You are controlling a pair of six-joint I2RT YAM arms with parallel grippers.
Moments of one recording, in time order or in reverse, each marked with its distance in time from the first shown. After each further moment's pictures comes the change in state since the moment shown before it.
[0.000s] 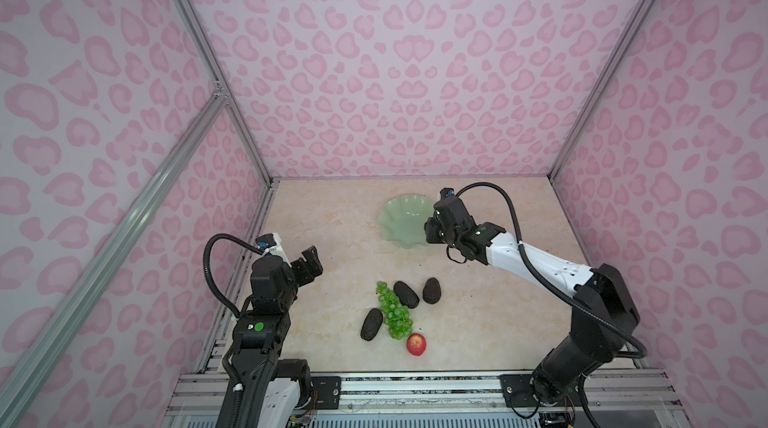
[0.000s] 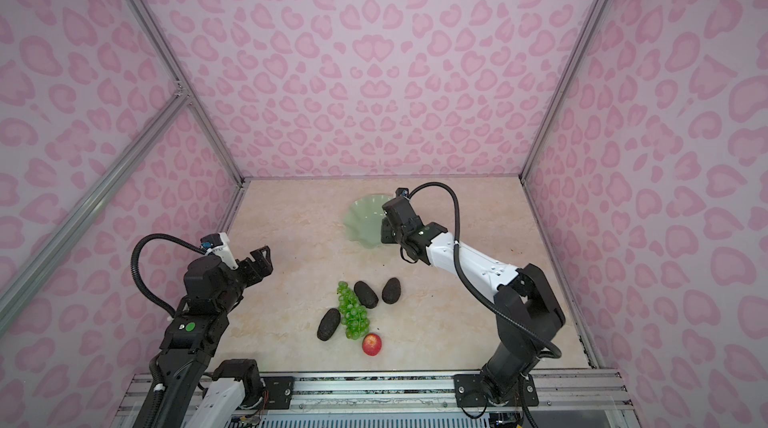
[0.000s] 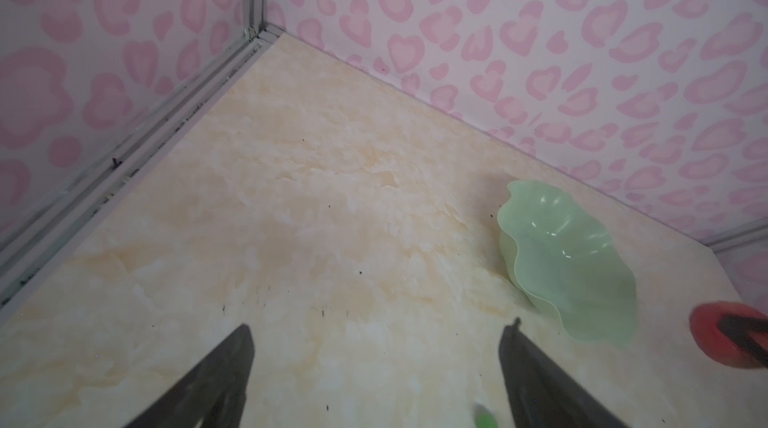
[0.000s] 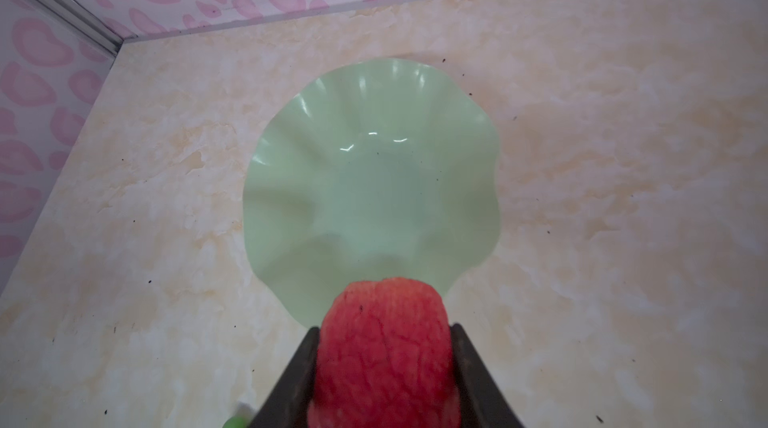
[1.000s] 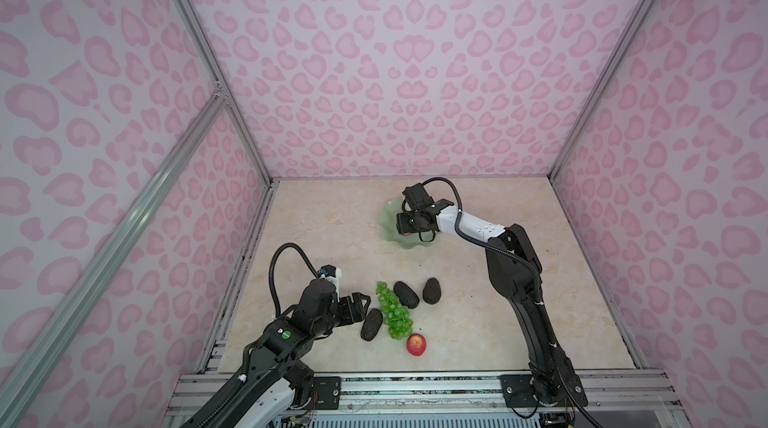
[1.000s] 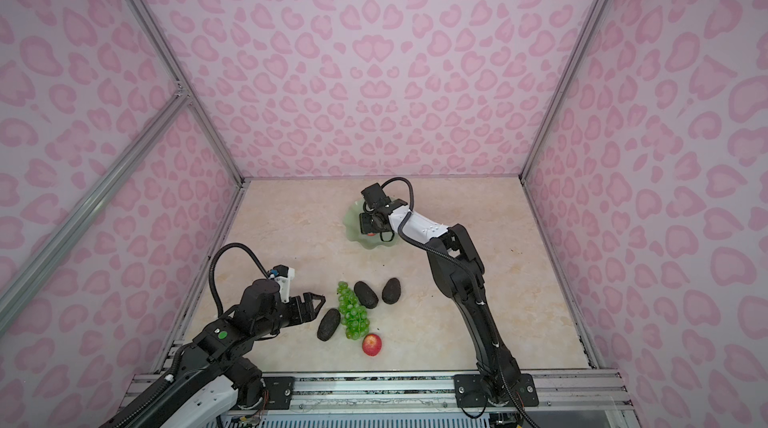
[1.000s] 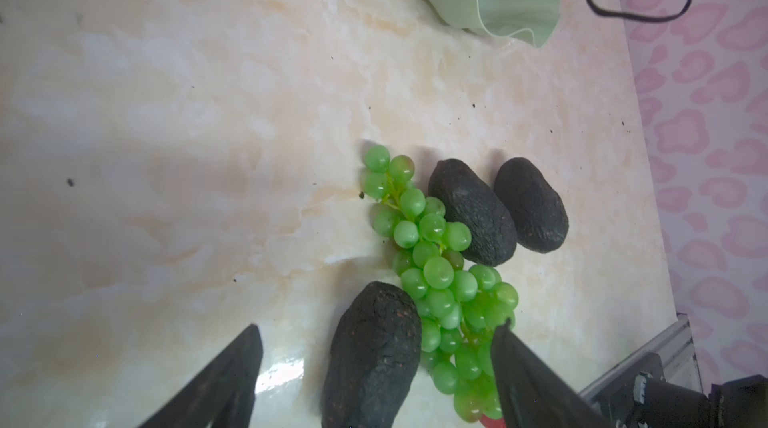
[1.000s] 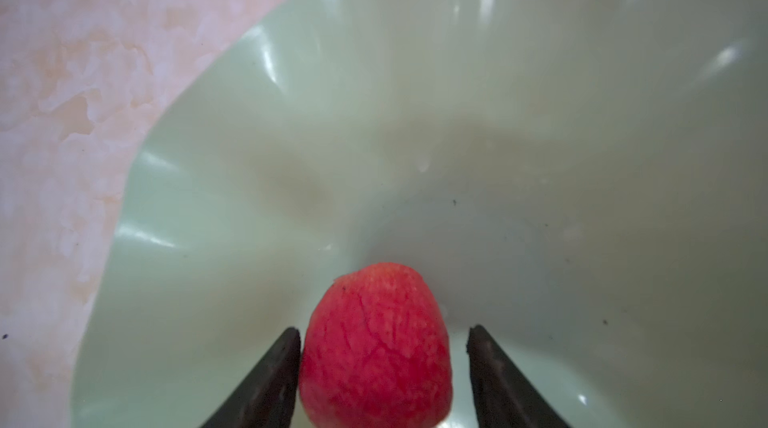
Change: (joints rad) left arm -0.560 0.000 -0.213 -0.058 0.080 -0.267; right arm -0.072 0.571 0.548 -0.174 -0.216 -0.122
